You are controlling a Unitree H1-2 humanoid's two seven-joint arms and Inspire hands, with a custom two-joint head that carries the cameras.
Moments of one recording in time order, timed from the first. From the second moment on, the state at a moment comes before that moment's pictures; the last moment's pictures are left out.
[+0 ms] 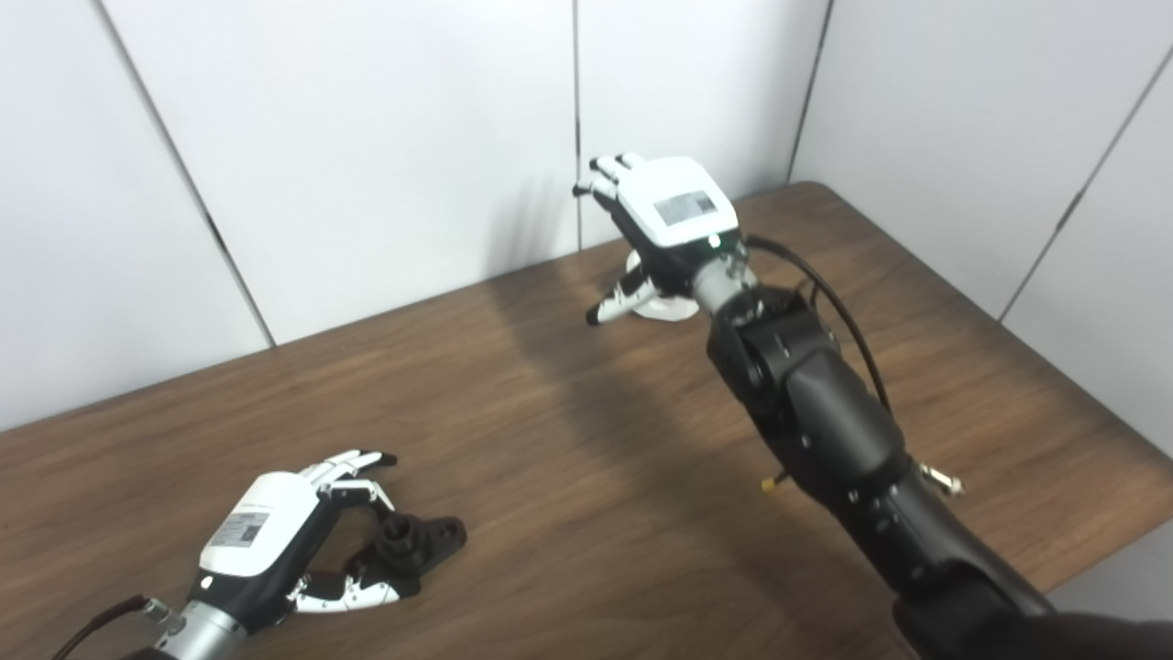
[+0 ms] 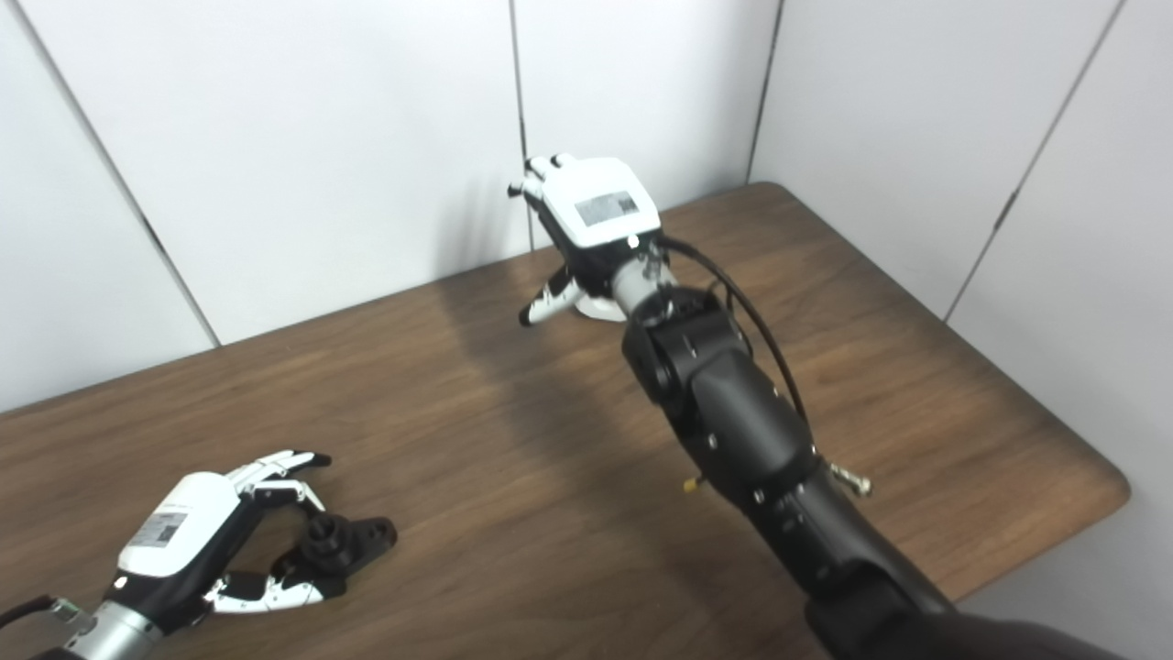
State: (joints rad) left arm -0.37 0.43 -0.53 0.24 0.68 -0.35 -0.04; right arm -0.46 -0.40 0.10 -0.19 -1.29 0.31 0.39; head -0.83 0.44
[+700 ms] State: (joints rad) left arm -0.37 0.44 -0.52 0.27 0.67 -0.40 -0.02; right arm -0.51 -0.50 0.10 0.03 -1.22 0.40 0.46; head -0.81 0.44
